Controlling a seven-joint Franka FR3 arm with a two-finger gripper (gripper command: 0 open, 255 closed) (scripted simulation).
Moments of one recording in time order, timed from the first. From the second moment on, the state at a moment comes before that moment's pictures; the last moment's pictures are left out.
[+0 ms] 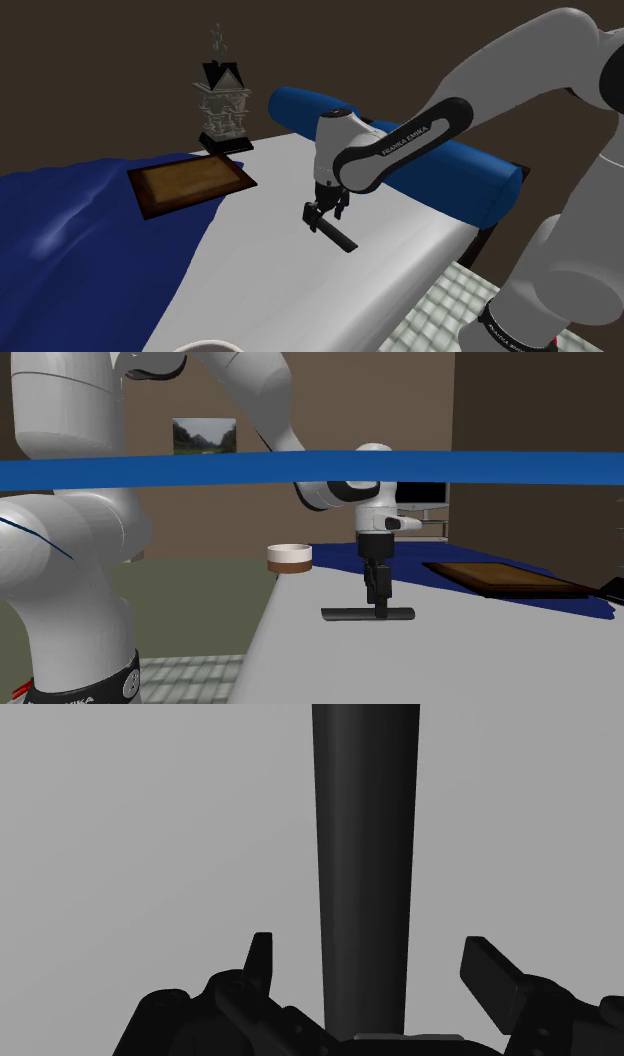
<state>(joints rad) 0.07 0.01 0.23 -2.37 -0.12 2.35 0.50</state>
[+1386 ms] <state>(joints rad) 0.07 -0.02 0.23 -2.35 -0.10 2.31 0.48</state>
